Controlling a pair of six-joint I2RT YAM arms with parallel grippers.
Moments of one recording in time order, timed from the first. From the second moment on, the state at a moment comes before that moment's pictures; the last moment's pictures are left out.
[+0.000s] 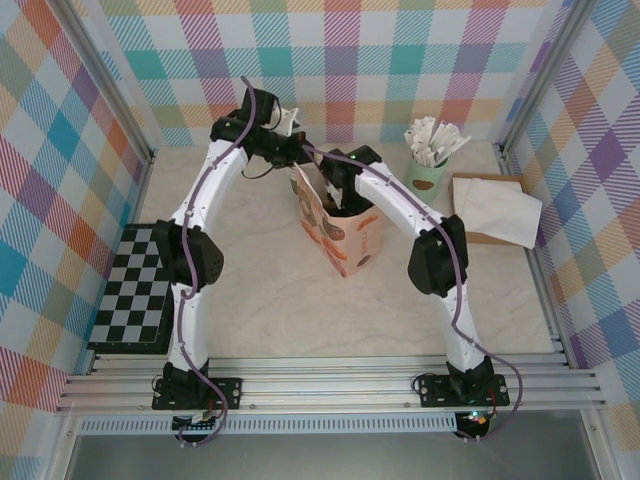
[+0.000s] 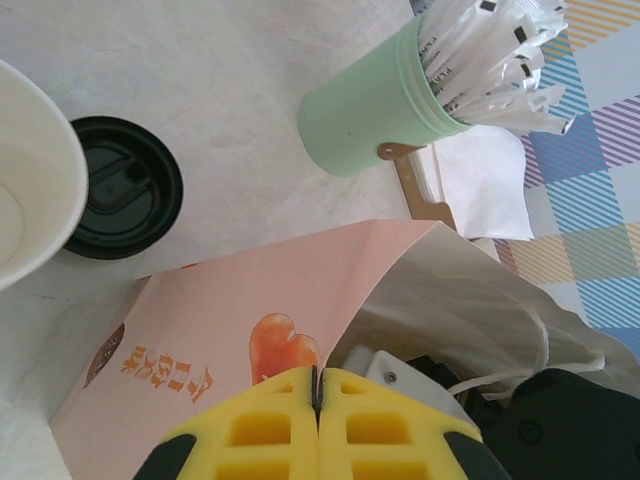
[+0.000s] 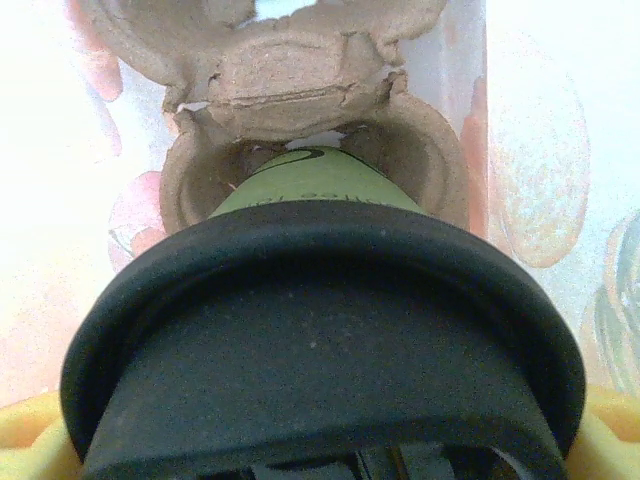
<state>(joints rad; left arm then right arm) -0.31 2.21 2.39 -1.03 0.63 -0.30 0.62 2.23 2.19 -1.55 0.00 0.16</state>
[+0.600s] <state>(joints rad) -0.33 2.12 2.22 -0.92 0.64 -0.36 0.62 2.27 2.25 -1.61 0.01 0.16</state>
